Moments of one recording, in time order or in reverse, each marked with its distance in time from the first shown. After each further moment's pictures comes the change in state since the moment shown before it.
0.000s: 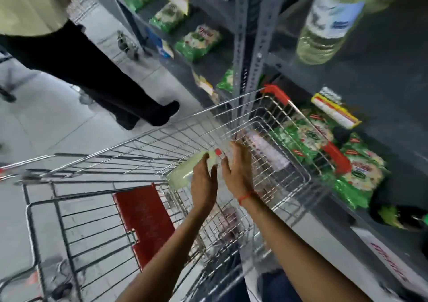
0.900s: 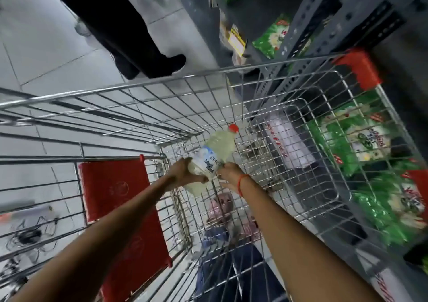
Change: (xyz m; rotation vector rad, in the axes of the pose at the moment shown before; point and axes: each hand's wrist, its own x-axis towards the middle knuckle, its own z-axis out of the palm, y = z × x) left_hand 0.065 -0.195 0.037 0.043 -0.606 -0.358; right_hand 0.035 0.138 0.153 0.238 -0.763 0.865
